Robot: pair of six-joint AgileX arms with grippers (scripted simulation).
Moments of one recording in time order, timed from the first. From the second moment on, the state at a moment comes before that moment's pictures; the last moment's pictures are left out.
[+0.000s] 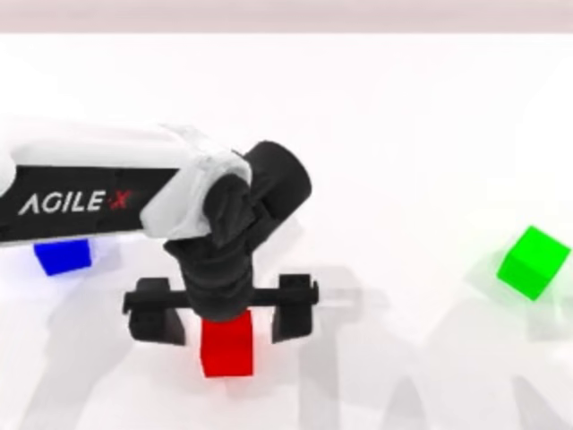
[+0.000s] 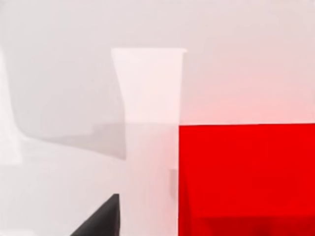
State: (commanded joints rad) left arm -0.72 1.86 1.13 -0.82 -0.02 -0.72; right arm 0.00 0.00 0.00 0.00 0.00 0.00
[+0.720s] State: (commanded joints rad) left arm -0.70 1.76 1.30 -1.09 -0.02 -0.73; right arm 0.00 0.00 0.00 0.00 0.00 0.00
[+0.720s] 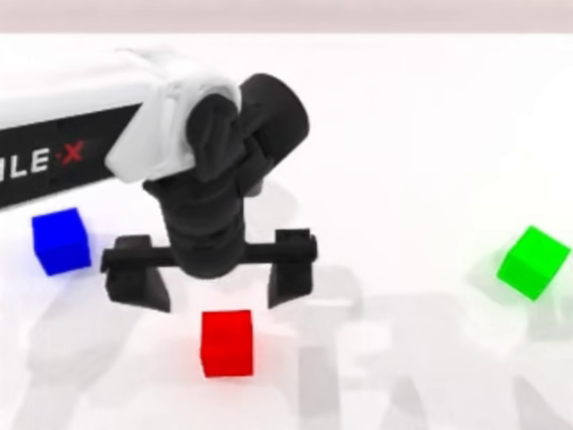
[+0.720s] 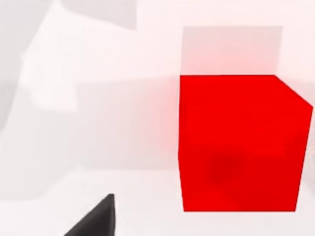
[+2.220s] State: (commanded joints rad) left arm -0.08 0.32 0.12 -0.26 -0.02 -0.17; right arm 0.17 1.61 1.16 -0.94 0.01 -0.53
